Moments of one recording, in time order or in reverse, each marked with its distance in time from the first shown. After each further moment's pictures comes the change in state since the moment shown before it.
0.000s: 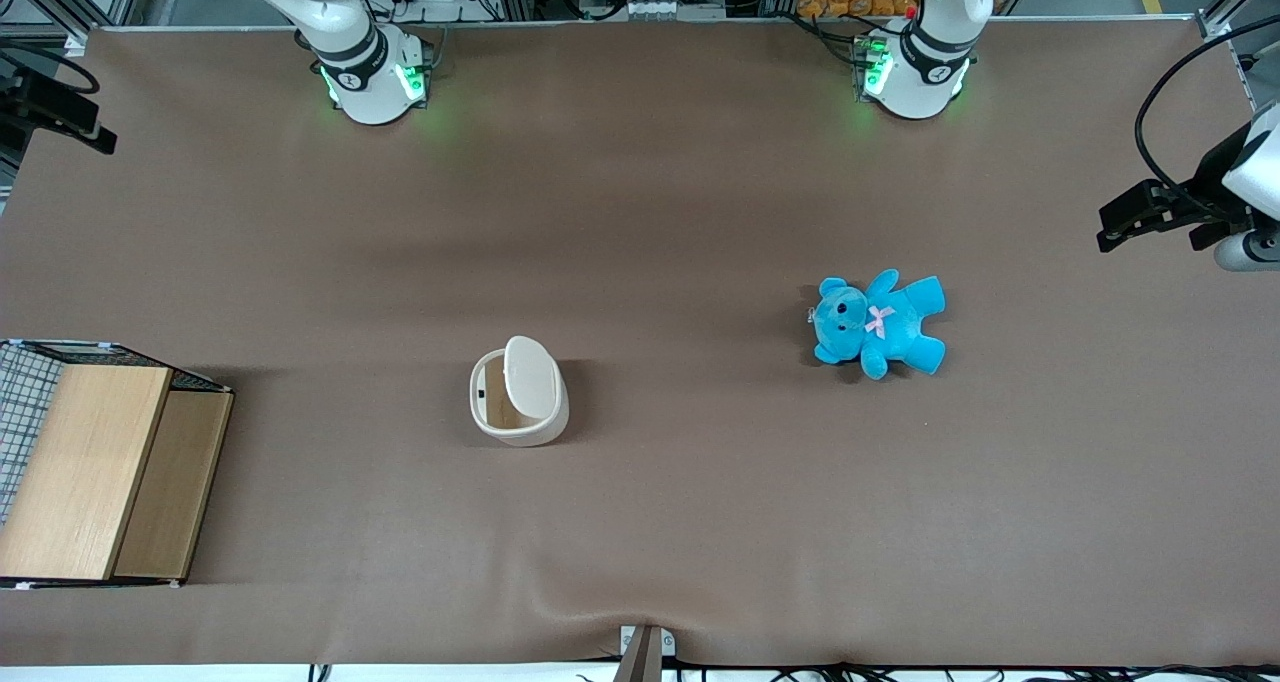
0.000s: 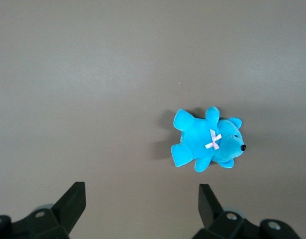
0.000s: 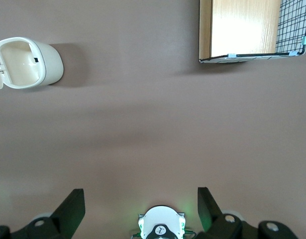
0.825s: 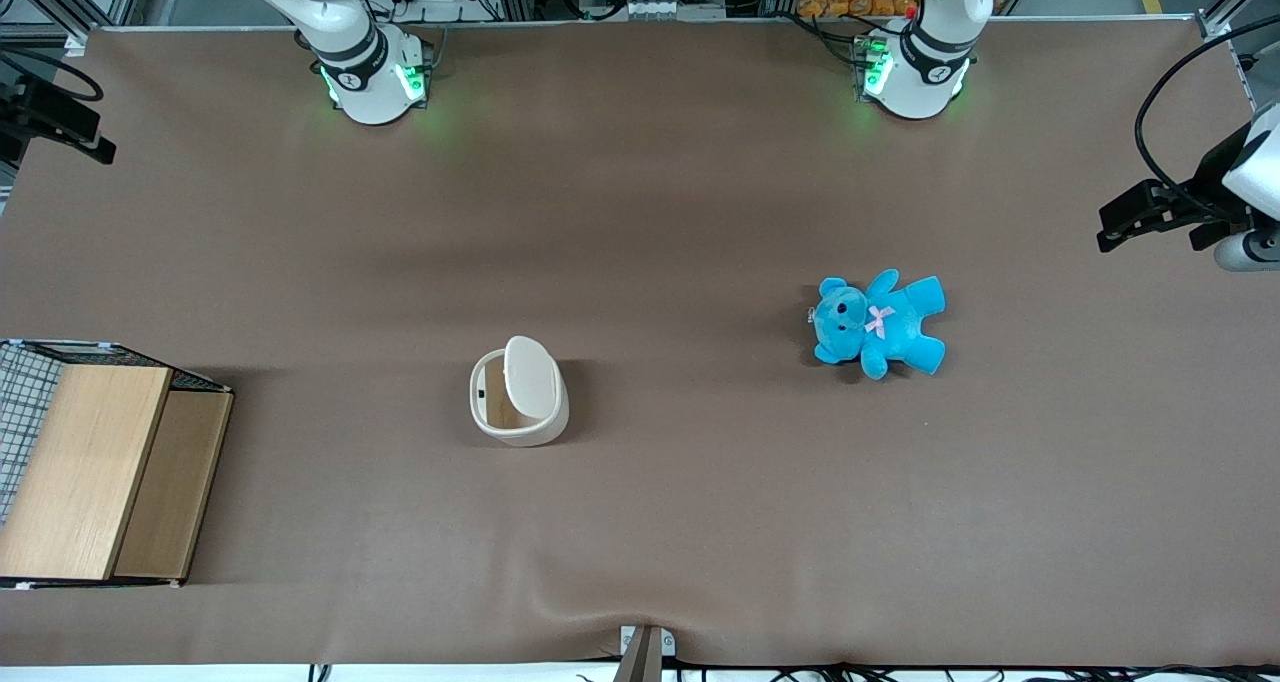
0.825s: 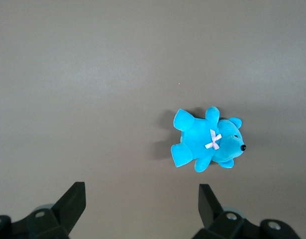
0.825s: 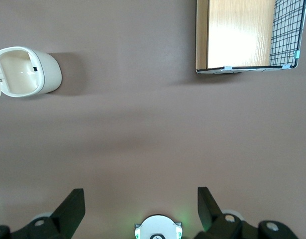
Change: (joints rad) arm 0.000 0.003 0.010 -0.001 -0.017 0.041 -0.002
